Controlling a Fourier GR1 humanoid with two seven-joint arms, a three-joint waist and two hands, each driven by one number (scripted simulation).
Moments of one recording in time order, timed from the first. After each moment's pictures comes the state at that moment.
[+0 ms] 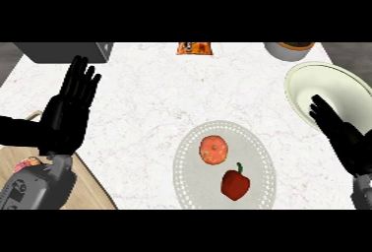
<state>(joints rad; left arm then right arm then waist) -0.27 0.33 -0.20 -1.68 0.38 0.38 0.11 -0.08 -0.46 0.04 -1.46 -0.21 0.07 0.10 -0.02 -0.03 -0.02</state>
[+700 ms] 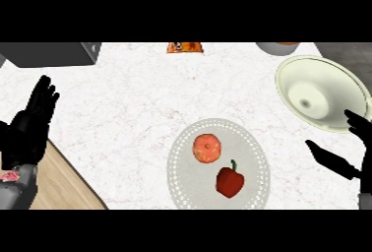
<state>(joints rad) -0.14 0.52 -0.14 -1.57 0.26 0.38 0.12 0.06 -0.44 0.04 -1.65 0.34 -0.51 0.37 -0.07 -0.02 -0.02</state>
